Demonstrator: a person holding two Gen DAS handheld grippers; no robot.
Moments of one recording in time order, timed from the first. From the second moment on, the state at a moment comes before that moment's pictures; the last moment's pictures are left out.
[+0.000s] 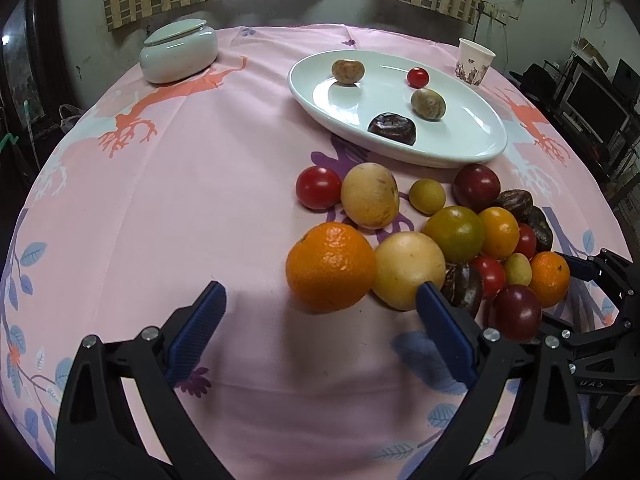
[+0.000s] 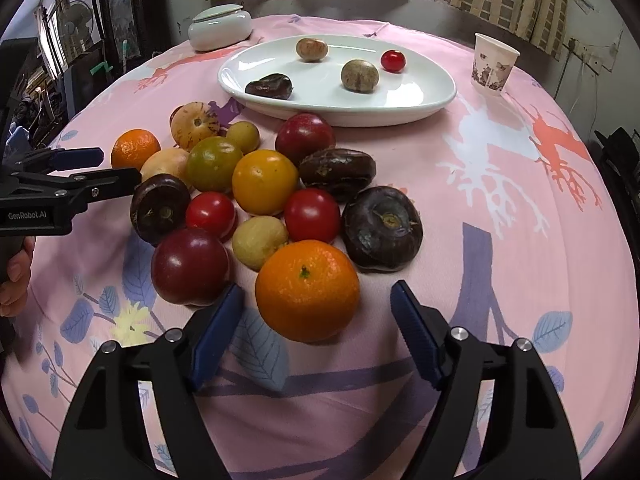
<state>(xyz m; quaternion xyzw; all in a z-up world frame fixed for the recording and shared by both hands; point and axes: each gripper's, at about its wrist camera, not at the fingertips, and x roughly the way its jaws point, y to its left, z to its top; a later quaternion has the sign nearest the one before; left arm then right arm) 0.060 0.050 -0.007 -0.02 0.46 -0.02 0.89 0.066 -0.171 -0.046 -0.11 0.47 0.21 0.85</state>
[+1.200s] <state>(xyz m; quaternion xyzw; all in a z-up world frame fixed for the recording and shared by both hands) 0.083 0.060 -0.020 0.00 0.43 0.02 0.90 0.059 -0.169 -0.037 -0.10 0.46 0.23 0.85</state>
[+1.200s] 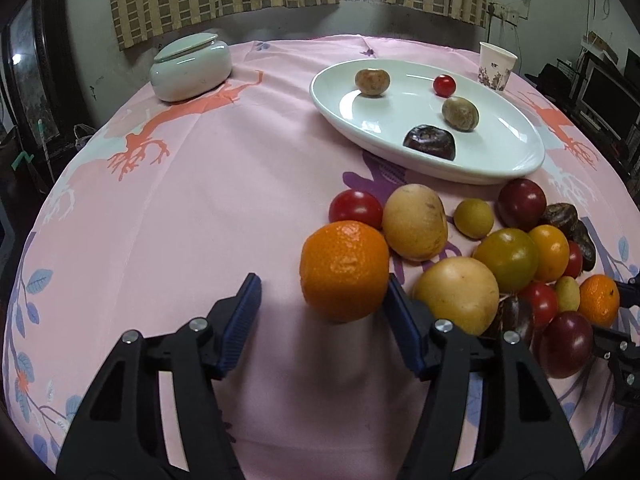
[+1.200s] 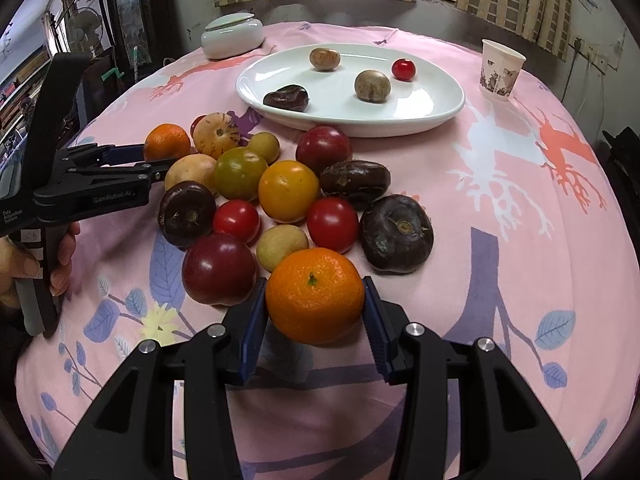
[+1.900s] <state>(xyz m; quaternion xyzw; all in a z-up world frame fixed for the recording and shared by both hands) 0.088 0.065 -0.019 -0.05 0.42 -0.01 0.91 0.058 -0.167 -0.037 -0.12 0.46 0.22 0.85</state>
